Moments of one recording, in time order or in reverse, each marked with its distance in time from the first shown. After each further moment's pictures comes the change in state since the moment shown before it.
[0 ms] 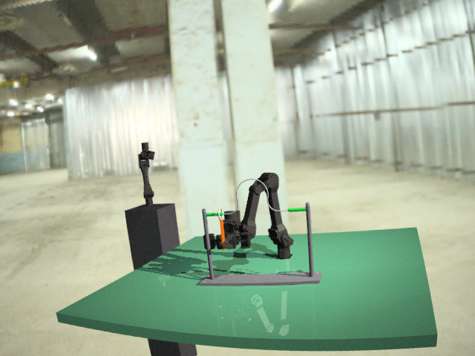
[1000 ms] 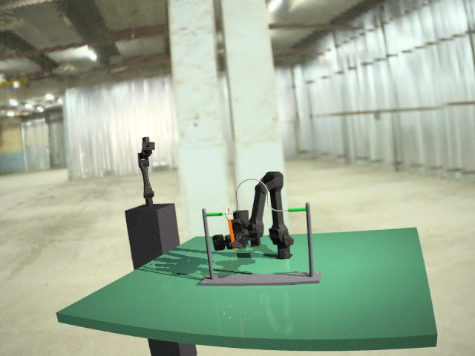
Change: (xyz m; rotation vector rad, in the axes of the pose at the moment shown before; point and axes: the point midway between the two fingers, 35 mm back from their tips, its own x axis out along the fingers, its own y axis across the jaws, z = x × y) arm 0.001 0.039 0.000 0.082 0.000 0.003
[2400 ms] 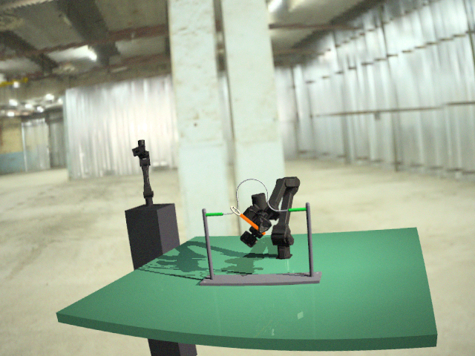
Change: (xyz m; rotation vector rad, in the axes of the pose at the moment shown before) arm -0.017 0.107 0.040 0.713 0.157 0.065
